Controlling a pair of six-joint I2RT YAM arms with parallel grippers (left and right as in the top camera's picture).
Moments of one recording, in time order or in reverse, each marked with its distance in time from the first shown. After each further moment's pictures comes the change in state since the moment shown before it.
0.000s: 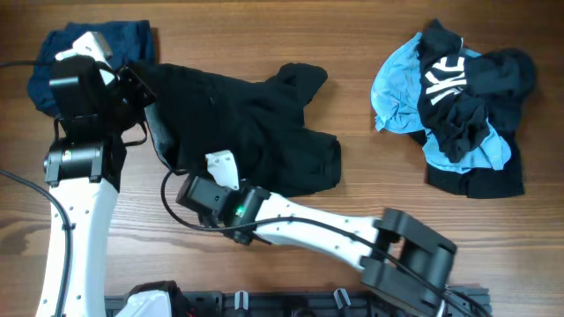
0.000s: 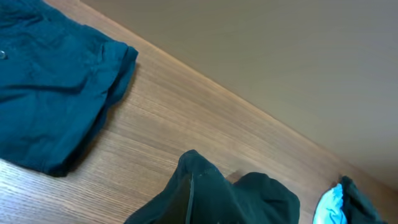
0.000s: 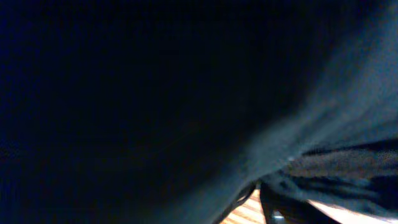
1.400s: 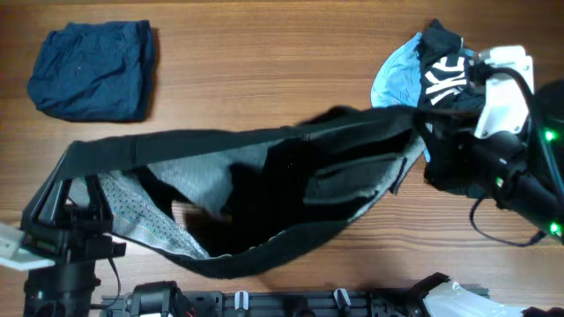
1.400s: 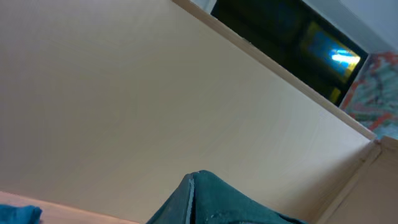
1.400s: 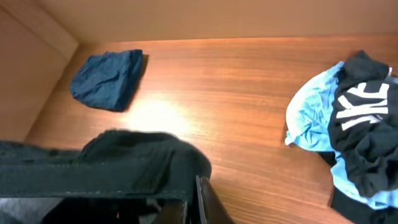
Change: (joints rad) left arm -0.012 -0.819 0.037 -0.024 0.058 -0.065; right arm -0.664 -0.642 0.909 -1.093 -0.201 -0.467
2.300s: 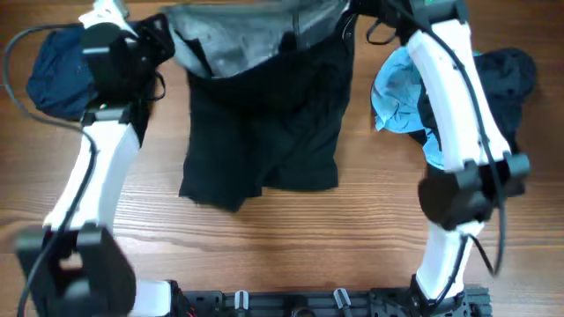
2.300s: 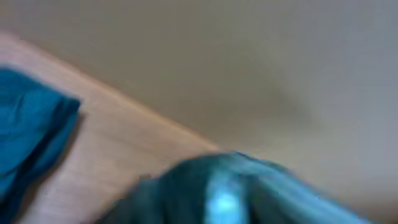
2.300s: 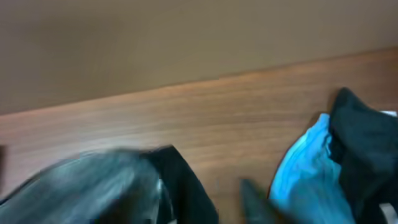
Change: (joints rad) left arm -0.045 1.187 0.008 0.536 -0.064 -0.020; right arm -0.268 0.829 0.014 0.685 0.089 -0.049
